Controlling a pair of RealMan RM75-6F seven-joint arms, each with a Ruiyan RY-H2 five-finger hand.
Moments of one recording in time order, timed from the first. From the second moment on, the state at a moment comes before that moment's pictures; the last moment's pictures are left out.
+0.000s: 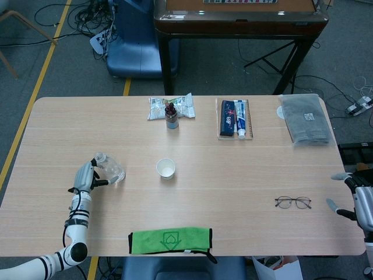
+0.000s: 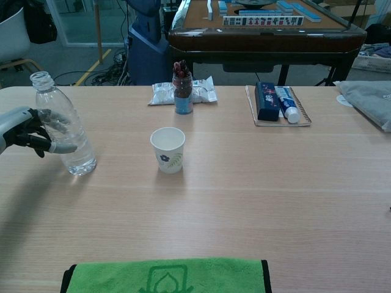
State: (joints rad) left arm -0.49 -1.69 -0.33 -1.29 0.91 1.08 -0.04; right arm 0.04 -1.05 0.09 -1.62 -1.46 1.50 0.10
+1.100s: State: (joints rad) left arm -0.54 -1.81 -0.38 -1.18 0.88 1.08 -0.02; right arm 0.03 -1.04 0.10 -1.62 -1.46 1.51 0.12
